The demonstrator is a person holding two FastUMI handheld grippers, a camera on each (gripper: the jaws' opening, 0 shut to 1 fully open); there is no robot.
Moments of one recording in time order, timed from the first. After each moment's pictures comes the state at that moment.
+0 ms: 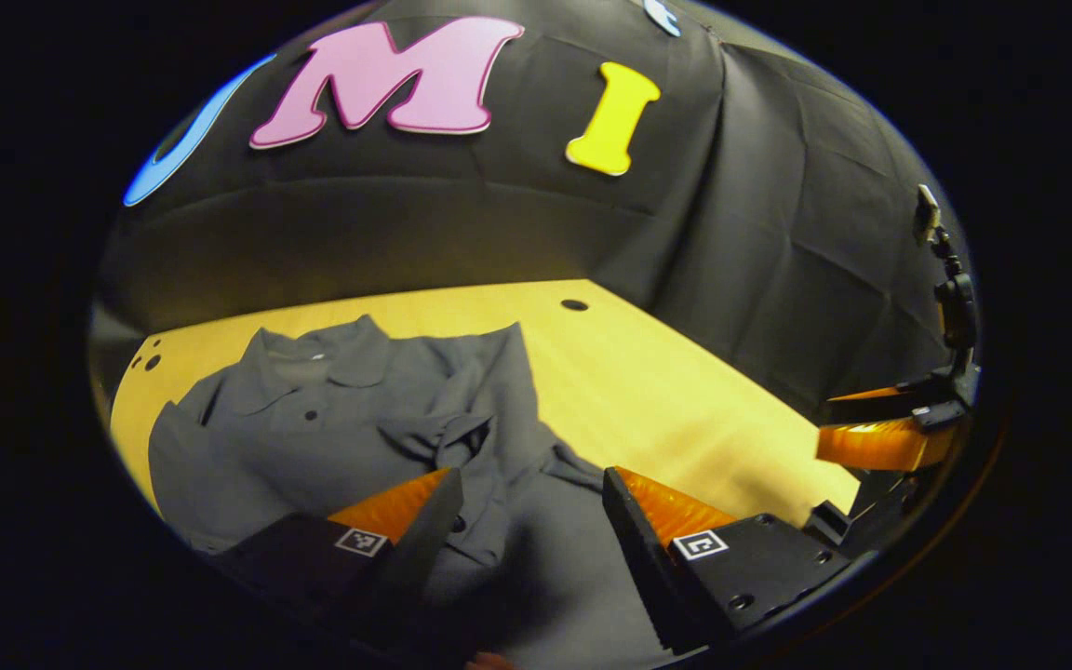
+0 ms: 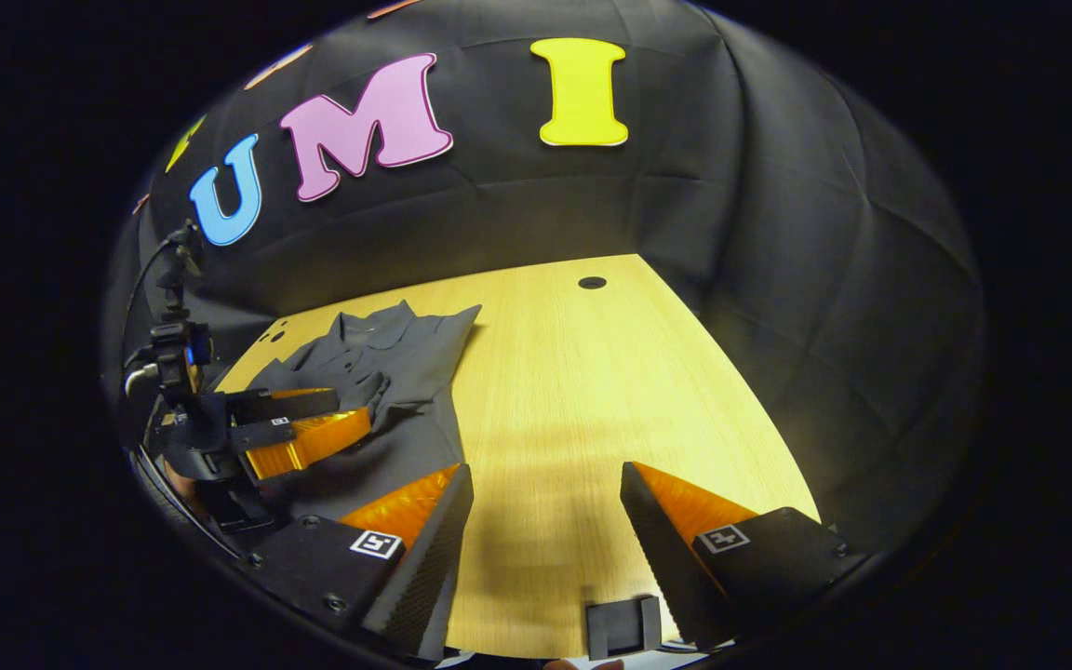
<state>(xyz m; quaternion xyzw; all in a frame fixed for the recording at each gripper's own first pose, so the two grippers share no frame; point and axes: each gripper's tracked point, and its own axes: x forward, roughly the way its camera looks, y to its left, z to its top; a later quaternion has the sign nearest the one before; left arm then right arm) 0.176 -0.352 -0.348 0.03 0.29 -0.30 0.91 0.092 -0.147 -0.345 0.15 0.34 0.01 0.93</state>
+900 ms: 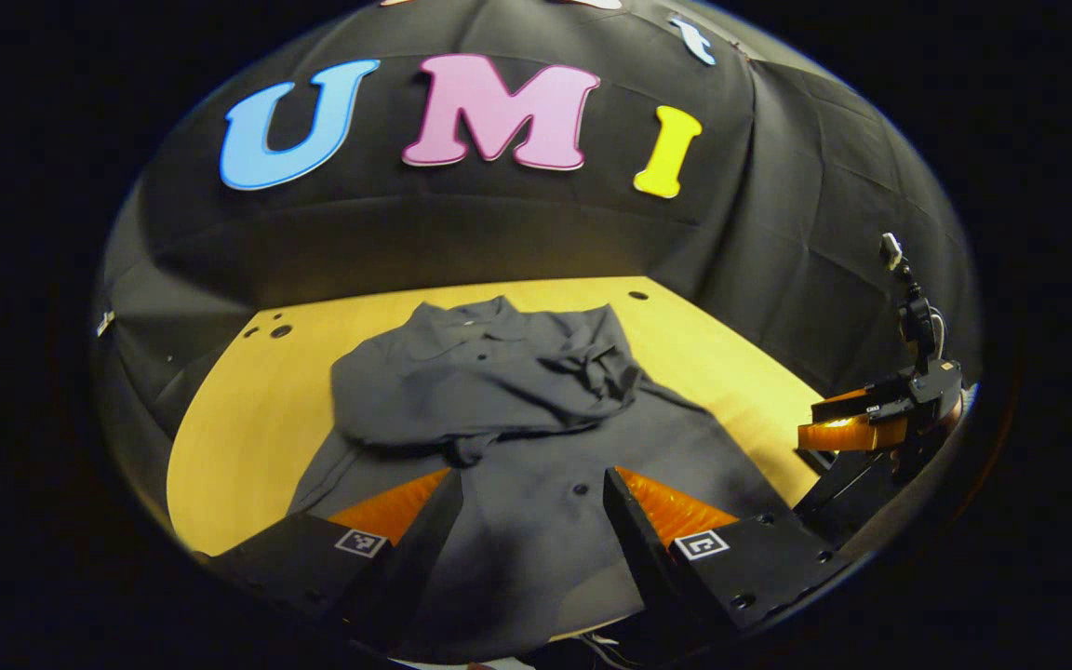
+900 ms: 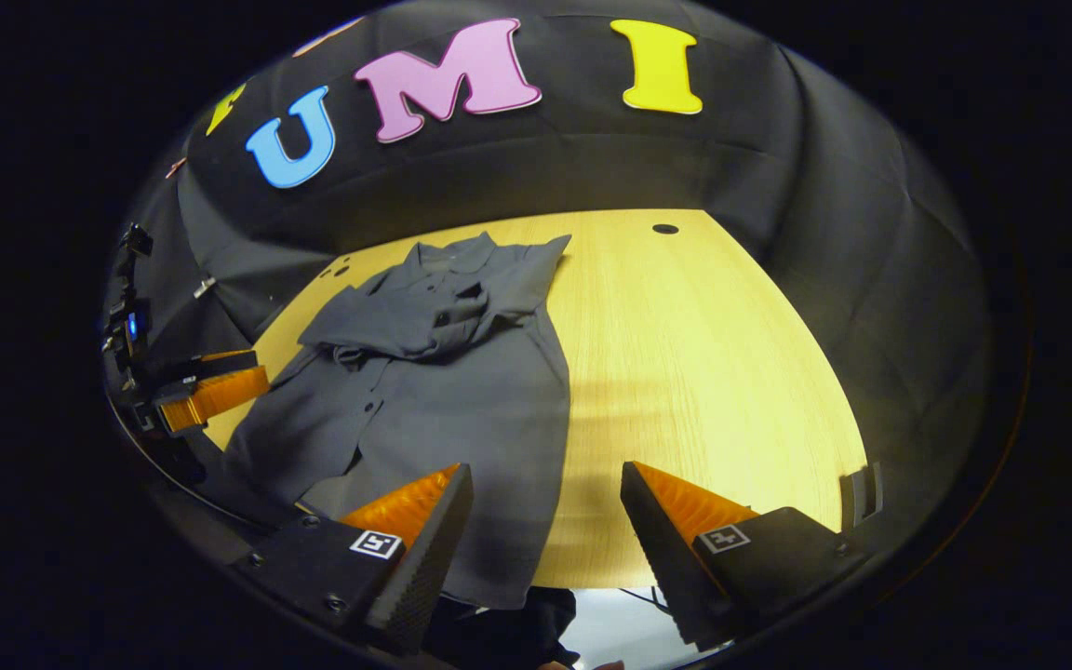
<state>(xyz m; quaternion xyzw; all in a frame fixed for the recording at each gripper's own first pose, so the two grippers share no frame) 0.053 -0.123 -0.297 0.04 0.33 -0.19 0.92 0.002 -0.051 -0.339 0.13 0.41 0.10 0.90</state>
